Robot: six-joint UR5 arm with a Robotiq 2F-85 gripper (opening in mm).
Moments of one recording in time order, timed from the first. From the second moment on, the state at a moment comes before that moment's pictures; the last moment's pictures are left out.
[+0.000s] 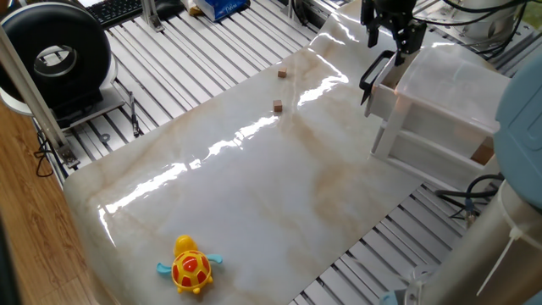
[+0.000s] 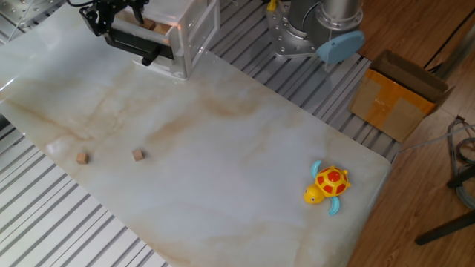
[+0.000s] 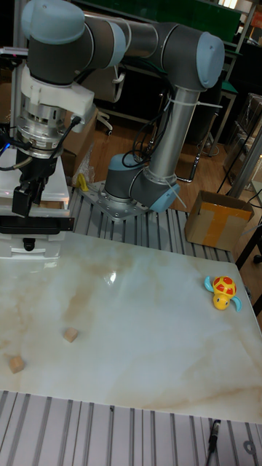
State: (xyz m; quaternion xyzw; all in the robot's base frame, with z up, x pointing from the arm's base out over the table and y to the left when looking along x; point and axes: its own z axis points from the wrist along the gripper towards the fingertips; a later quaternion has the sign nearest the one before) arm 0.462 -0.219 0.182 0.66 -0.75 0.00 0.06
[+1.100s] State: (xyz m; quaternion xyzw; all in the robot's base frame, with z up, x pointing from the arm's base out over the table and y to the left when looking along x) arm 0.470 -0.214 0.171 0.66 -0.75 0.00 0.05
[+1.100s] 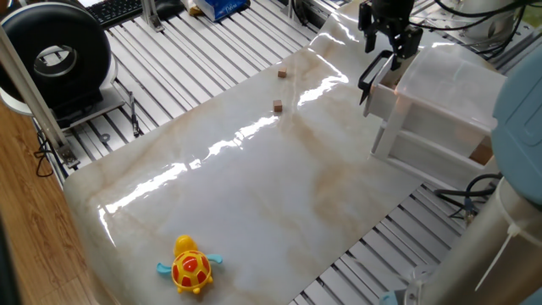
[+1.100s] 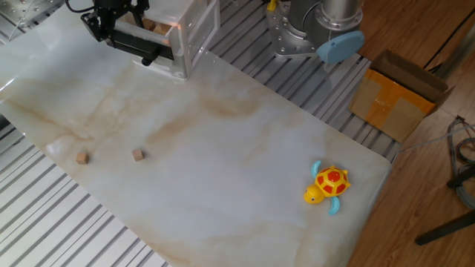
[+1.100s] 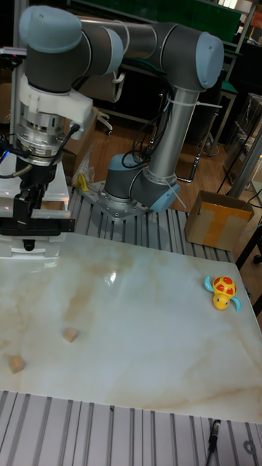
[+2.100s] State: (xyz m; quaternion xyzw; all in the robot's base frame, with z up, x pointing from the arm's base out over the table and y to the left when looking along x) arm 0.487 -0.194 0.170 0.66 -0.75 -0.01 0.03
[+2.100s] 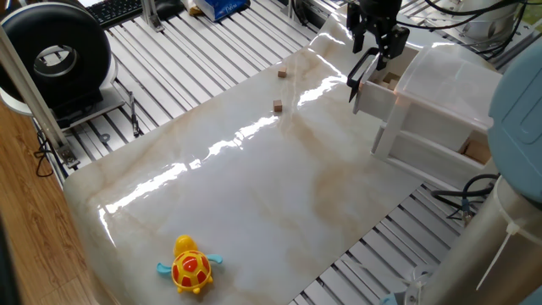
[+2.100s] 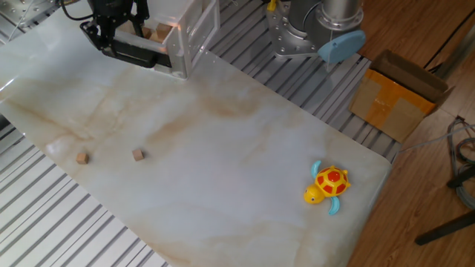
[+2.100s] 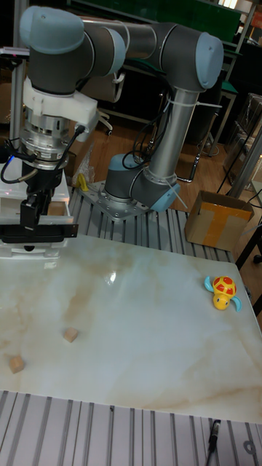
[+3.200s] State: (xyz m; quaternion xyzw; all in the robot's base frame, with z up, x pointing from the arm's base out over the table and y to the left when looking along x) arm 0.504 -0.167 0.175 0.65 -0.76 -0.02 0.01
